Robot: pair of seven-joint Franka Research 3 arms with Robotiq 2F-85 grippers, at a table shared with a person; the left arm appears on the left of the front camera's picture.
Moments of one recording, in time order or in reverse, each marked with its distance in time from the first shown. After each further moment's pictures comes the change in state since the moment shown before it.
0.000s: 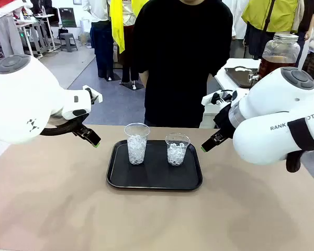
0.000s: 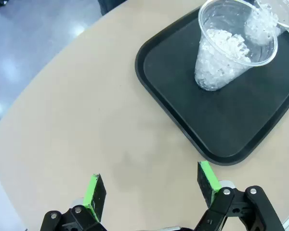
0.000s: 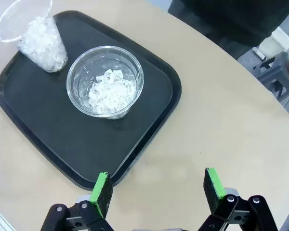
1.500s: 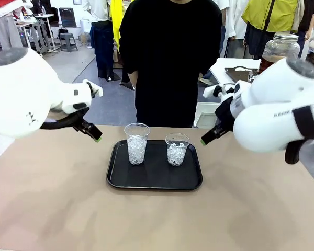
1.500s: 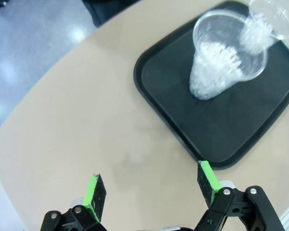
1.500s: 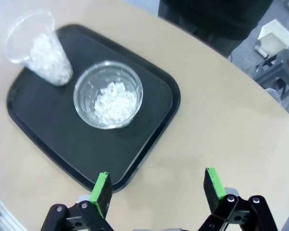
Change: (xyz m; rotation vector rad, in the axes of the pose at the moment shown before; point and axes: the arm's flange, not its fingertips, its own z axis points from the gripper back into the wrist) left arm 0.016 -0.001 0.022 -0.022 -0.025 0.023; right arm 0.019 -0.009 0.023 0.034 -0.019 -0.067
